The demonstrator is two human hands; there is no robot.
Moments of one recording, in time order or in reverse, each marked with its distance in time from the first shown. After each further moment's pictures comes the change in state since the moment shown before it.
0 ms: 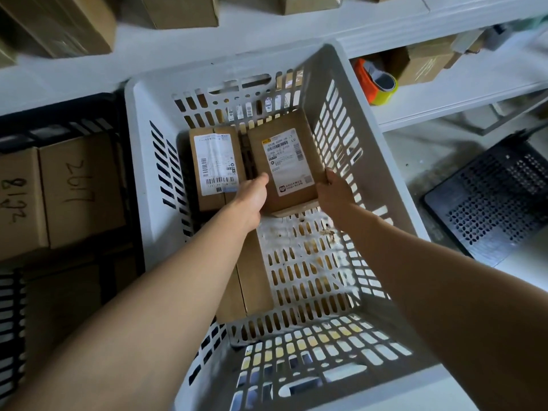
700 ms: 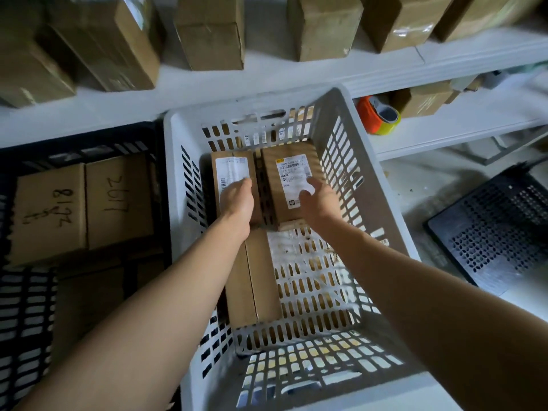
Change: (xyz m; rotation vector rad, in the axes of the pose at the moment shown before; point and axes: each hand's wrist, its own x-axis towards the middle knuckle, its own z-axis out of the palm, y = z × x) left_hand -0.044 0.028 -0.034 -0.118 0.244 0.264; right_hand -0.037 -0.058 0.003 -0.070 -0.004 -0.131
